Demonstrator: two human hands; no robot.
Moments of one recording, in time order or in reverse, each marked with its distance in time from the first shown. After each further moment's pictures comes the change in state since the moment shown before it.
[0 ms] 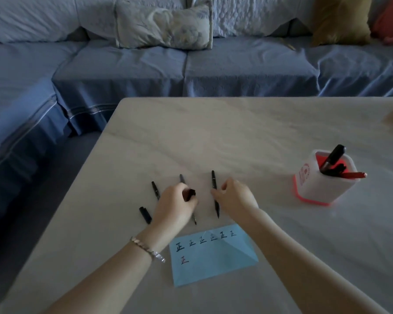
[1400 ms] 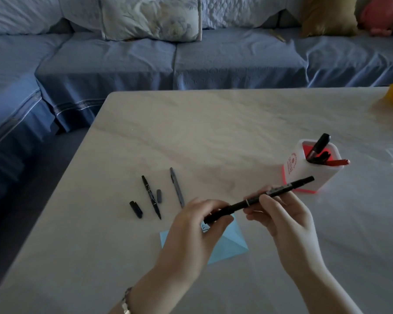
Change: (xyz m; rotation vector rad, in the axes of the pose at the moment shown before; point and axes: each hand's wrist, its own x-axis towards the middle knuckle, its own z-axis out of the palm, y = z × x) left_hand -0.081 0.036 0.005 -0.270 -0.037 0.381; right_hand -0.114 0.034 -0.049 1.211 0.191 -0.186
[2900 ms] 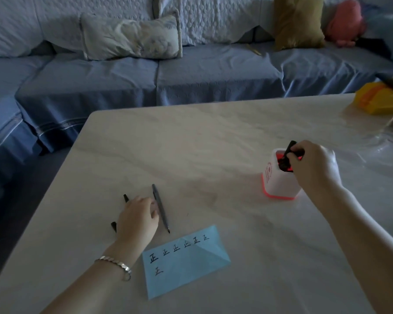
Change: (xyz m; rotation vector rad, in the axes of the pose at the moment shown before) left_hand 0.065 -0.093 -0.019 0.722 0.013 -0.312; right_hand 0.119 -0.054 -0.085 -1.226 0.392 -0.204
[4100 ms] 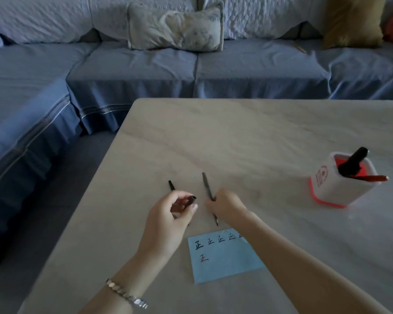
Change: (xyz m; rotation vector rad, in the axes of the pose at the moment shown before) left_hand -0.059 -0.017 -0.046 -0.812 0.153 0.028; right_hand -0.106 -0.121 0.168 -0.065 -0.854 -0.106
